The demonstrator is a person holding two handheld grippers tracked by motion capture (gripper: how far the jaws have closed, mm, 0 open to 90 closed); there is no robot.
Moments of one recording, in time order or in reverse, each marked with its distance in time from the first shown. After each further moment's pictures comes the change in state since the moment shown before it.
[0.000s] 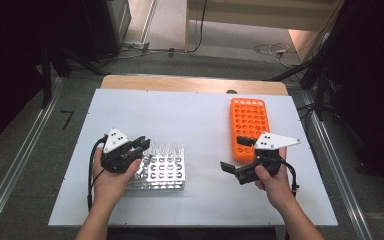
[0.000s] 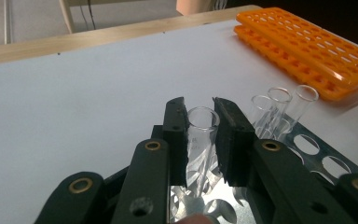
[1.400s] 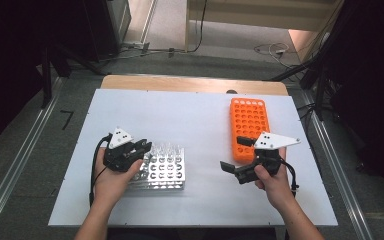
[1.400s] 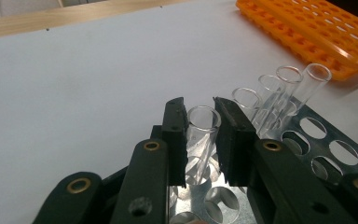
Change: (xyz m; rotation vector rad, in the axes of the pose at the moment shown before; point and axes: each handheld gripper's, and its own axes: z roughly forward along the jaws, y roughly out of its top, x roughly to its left) left arm 0.001 0.001 0.007 0.085 -0.007 -0.005; right arm -0.001 -0.001 0.001 0.002 -0.004 0.002
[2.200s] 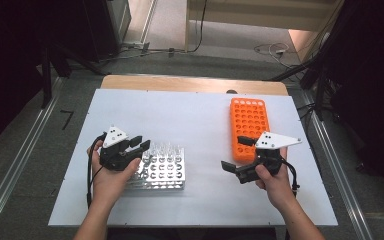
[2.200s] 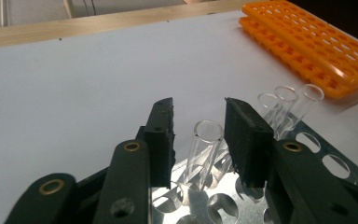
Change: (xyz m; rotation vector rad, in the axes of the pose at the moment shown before) left arm 0.004 0.006 -0.011 -0.048 0.006 -0.041; right arm -0.001 0.000 -0.002 -0.001 -0.006 0.000
